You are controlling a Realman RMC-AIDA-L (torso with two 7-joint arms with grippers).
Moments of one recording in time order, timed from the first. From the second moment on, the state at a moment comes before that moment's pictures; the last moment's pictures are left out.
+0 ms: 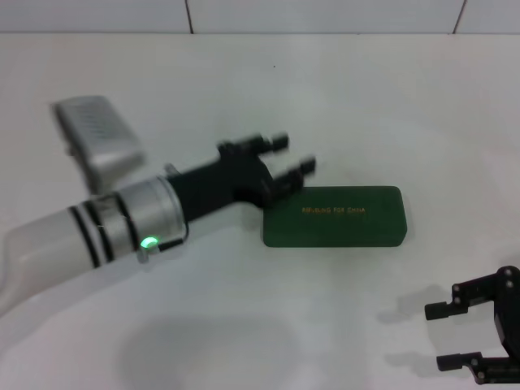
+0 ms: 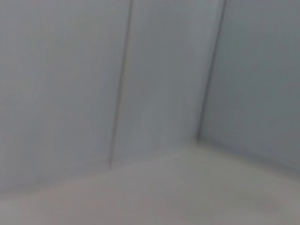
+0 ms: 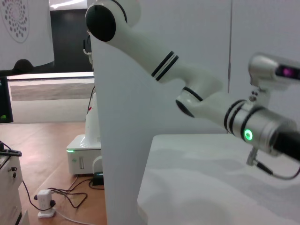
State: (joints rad) left arm -0.47 -2.10 1.74 0.47 0.79 1.01 -0.98; right arm 0.40 1.97 -0.82 -0.60 -2.03 -1.96 0.85
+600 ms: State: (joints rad) left arm -0.37 -1.97 1.68 0.31 0.67 1.67 -0.79; right arm 0.40 2.00 -0.66 -0.60 -1.78 -2.06 0.86
